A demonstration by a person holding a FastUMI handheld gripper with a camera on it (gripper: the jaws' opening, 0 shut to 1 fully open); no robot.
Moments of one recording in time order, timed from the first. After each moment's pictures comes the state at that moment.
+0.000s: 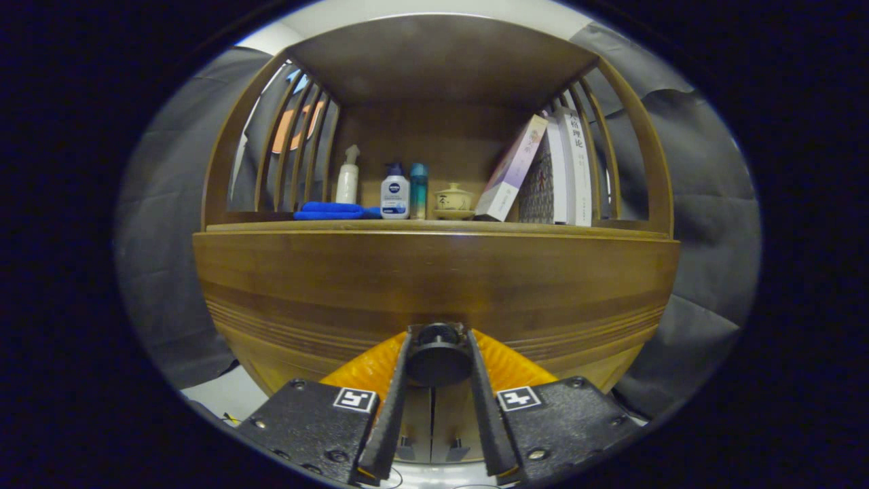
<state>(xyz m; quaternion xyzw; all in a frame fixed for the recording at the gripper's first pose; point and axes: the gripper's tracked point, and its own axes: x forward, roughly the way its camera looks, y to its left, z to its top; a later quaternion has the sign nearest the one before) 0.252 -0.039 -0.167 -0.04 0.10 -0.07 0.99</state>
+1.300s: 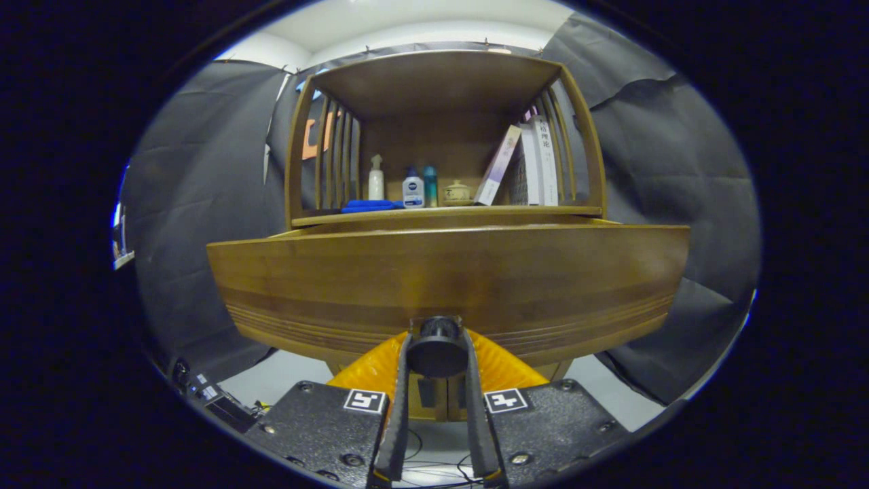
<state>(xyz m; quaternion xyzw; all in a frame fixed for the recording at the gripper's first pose) 0.069 -0.015 -0.170 -0.01 0.13 -0.03 0.99</state>
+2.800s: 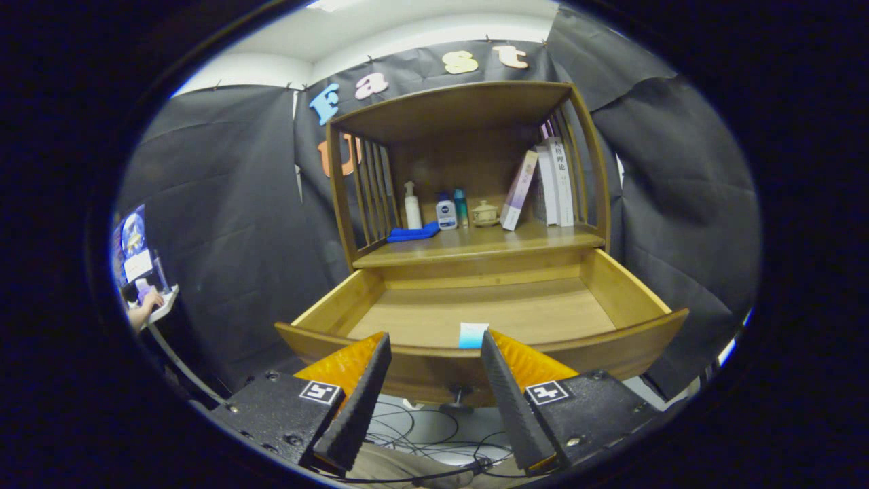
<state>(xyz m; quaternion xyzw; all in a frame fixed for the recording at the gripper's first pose) 0.015 0.015 -0.045 0.04 0.19 0.04 0.98</state>
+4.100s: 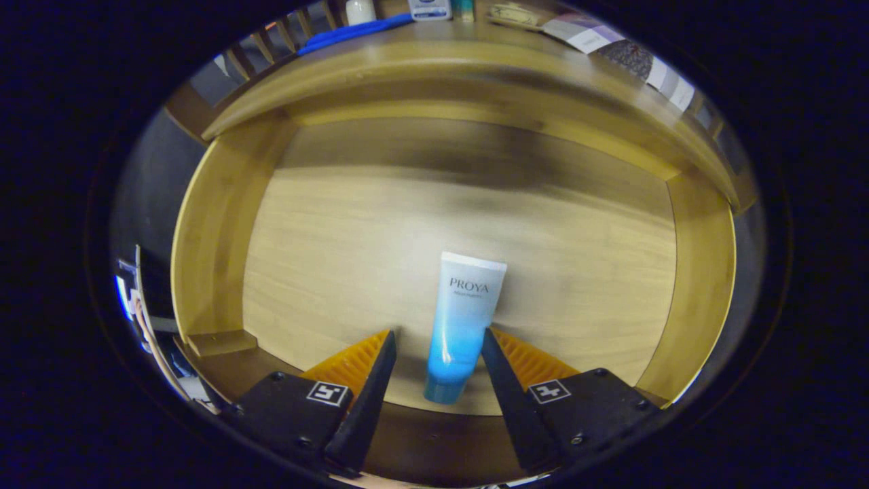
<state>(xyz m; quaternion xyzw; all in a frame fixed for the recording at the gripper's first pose) 0.137 -0.005 -0.179 -0.02 0.67 -0.02 0.74</state>
